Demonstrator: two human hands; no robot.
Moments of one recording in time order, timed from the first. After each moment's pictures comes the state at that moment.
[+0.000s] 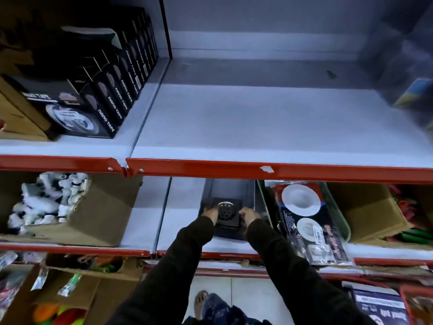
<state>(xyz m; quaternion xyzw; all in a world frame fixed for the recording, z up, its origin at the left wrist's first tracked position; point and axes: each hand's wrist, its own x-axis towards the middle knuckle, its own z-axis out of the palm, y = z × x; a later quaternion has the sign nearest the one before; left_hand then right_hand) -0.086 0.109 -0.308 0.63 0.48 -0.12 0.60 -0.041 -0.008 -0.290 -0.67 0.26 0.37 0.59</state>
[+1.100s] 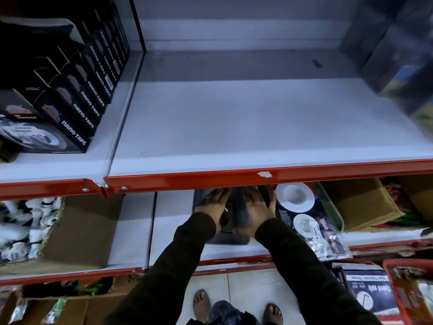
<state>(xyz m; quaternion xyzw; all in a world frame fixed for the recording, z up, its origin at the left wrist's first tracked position) -0.071 0.117 -0.285 0.97 0.04 -0.17 0.19 -0.019 -0.040 -0.268 -0.94 -0.27 0.19 -0.01</state>
